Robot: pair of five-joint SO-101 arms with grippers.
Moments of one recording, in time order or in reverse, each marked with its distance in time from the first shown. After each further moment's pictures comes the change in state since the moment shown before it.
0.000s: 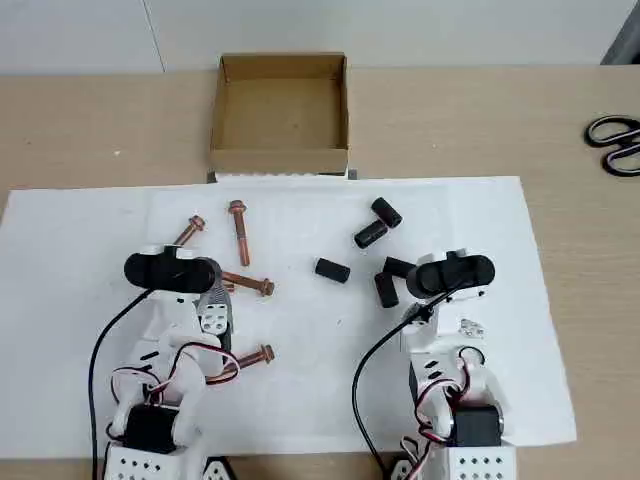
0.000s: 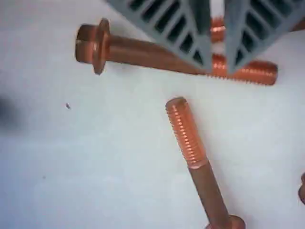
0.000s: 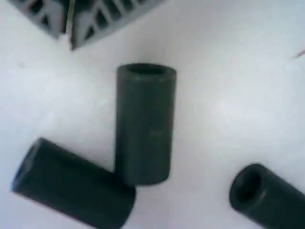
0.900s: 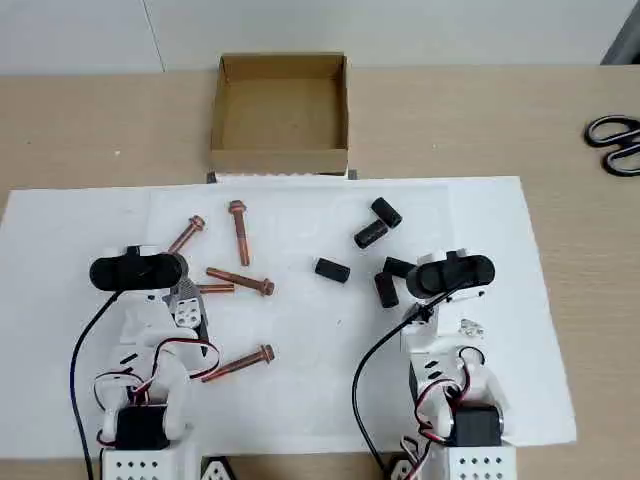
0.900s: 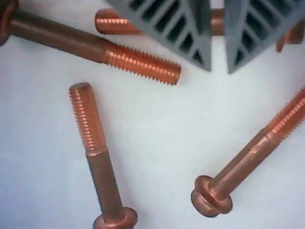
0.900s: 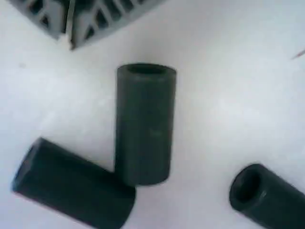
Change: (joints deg) left arm -10.5 0.0 0.0 0.0 0.0; right arm 0.0 0.0 0.0 0.0 0.0
